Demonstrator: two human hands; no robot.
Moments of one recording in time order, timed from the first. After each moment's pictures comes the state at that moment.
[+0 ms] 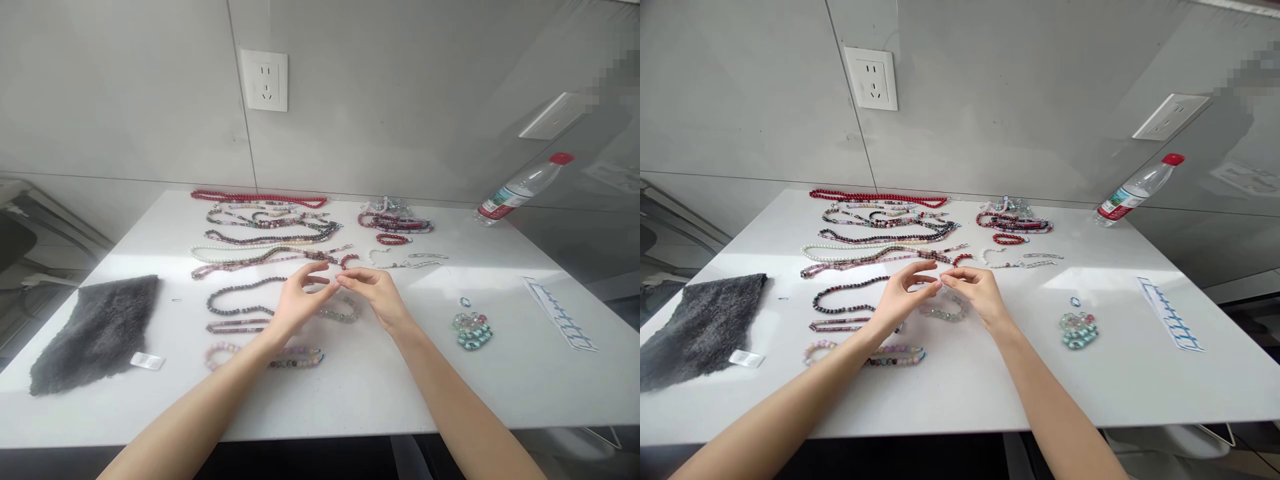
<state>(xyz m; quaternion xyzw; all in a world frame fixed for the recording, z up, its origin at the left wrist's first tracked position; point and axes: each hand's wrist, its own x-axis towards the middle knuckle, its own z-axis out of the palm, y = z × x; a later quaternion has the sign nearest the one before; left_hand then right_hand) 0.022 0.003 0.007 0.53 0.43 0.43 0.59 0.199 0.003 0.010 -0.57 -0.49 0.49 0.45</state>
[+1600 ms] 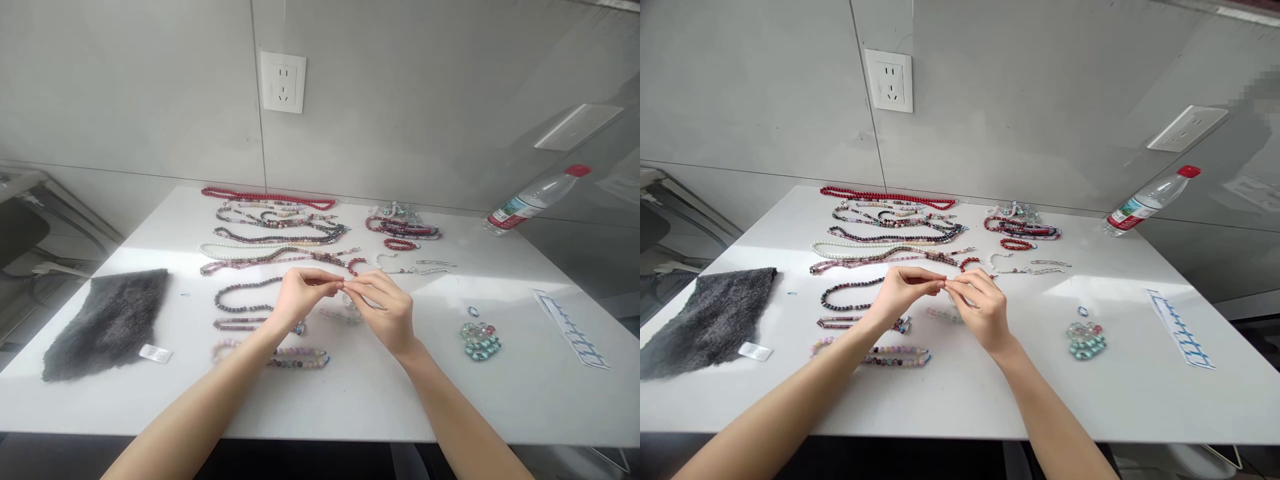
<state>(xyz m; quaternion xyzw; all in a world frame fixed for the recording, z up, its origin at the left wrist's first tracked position) 0.013 0.017 0.004 0.52 0.42 0.44 0.60 0.188 -0.012 0.010 -0.44 -0.76 0.06 0.47</state>
